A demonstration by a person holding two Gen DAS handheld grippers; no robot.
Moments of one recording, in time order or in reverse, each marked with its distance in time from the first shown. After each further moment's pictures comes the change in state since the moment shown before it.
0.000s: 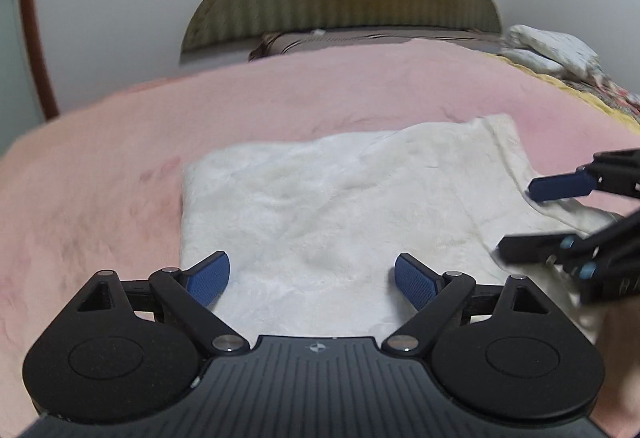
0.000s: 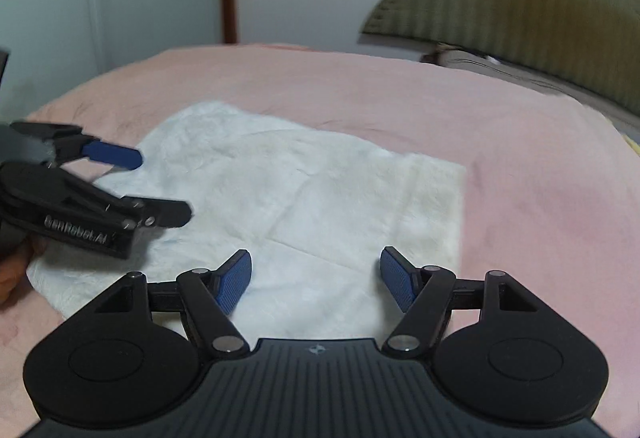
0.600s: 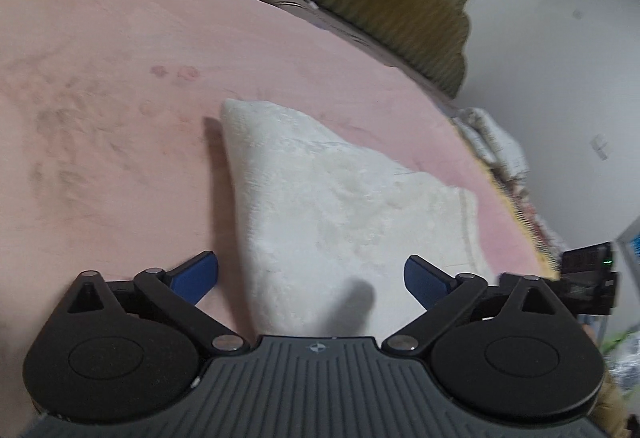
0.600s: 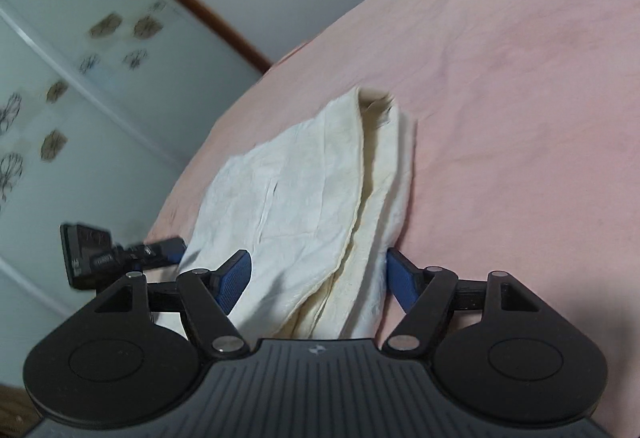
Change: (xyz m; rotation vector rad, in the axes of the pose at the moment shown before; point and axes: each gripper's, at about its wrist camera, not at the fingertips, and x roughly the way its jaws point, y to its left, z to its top) left arm 0.016 0.123 -0.015 -0.510 0.107 -0.461; right arm 0.022 -0.130 -0.027 0.546 0.099 0.505
